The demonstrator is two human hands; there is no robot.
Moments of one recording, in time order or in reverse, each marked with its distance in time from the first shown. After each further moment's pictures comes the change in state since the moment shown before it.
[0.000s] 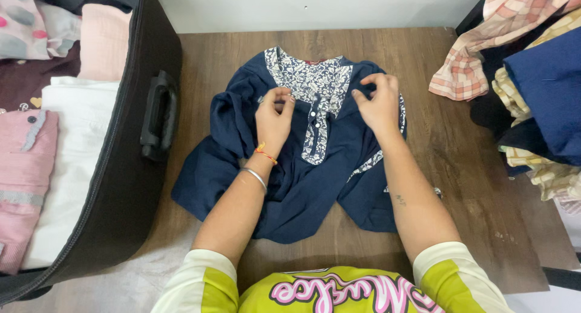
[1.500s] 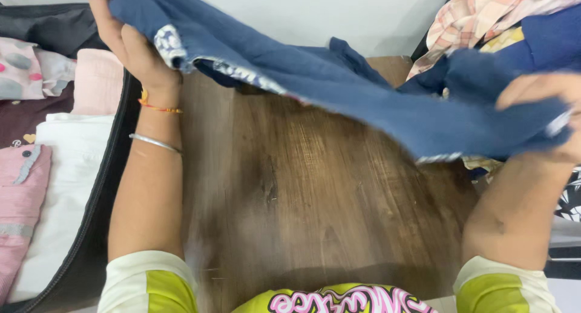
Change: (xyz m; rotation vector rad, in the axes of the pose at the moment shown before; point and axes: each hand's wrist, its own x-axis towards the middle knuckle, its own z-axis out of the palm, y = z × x) left_hand 0.155 0.123 -0.140 -0.485 0.179 0.887; right_hand 0.000 -0.098 -0.291 0.755 0.217 -0.597
